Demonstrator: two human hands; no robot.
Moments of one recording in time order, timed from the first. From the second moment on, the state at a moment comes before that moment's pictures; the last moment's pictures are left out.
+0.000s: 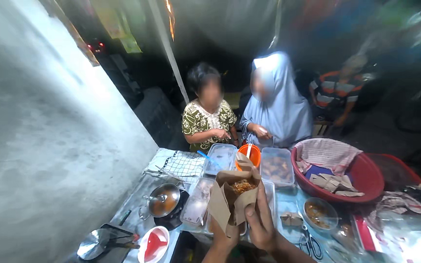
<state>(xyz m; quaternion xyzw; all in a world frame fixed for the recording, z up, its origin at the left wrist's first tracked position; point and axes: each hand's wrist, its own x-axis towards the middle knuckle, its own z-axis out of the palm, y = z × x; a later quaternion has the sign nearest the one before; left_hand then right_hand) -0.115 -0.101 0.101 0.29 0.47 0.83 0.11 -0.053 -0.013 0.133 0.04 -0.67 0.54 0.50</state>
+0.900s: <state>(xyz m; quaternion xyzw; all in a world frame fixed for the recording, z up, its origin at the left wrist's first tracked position) -0.075 -0.092 0.132 0.39 0.52 0.76 0.02 -0.063 -0.001 0.124 -0.06 -0.56 0.50 0.65</state>
